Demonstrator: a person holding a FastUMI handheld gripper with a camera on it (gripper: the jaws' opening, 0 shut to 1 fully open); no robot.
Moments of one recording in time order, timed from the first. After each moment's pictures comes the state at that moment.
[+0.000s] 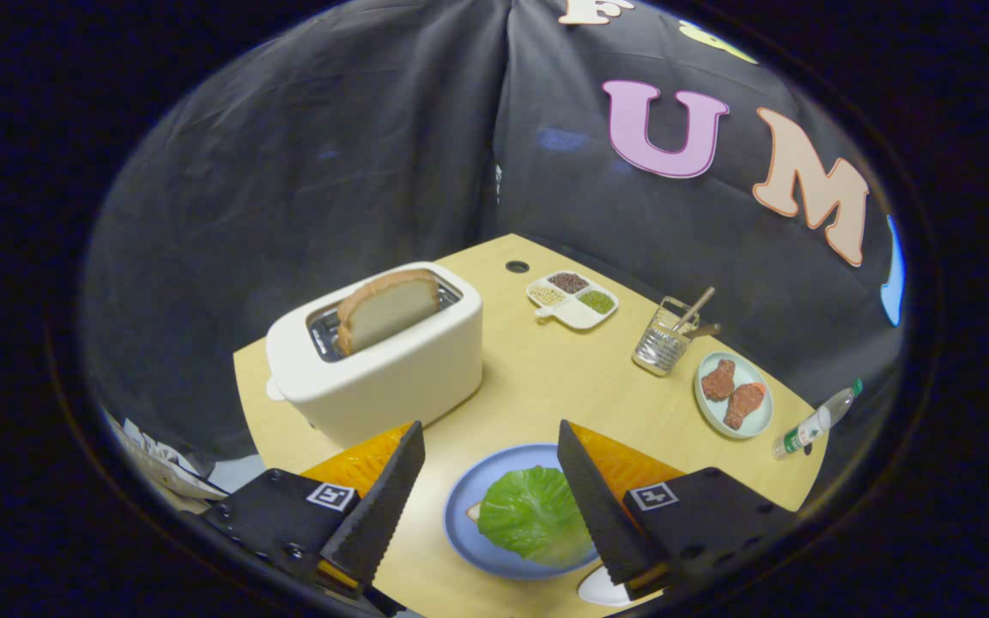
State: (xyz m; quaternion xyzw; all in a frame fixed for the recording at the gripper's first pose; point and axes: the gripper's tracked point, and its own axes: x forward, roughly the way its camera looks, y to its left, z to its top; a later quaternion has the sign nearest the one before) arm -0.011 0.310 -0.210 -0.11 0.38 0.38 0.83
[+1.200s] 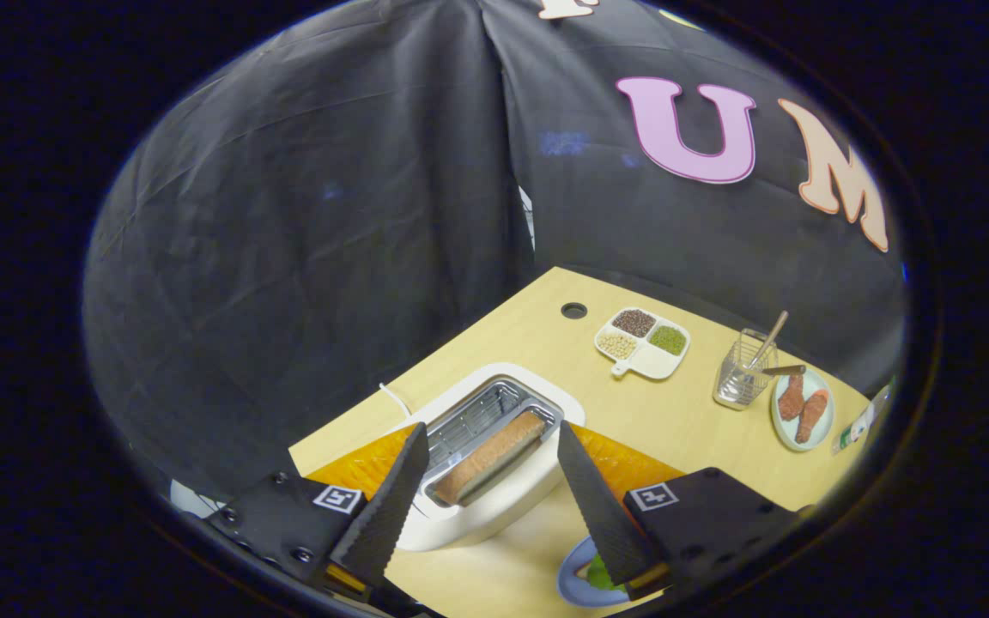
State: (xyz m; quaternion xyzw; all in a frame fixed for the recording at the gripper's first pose) arm 0.011 0.445 -0.184 -0.01 0.42 0.39 0.82
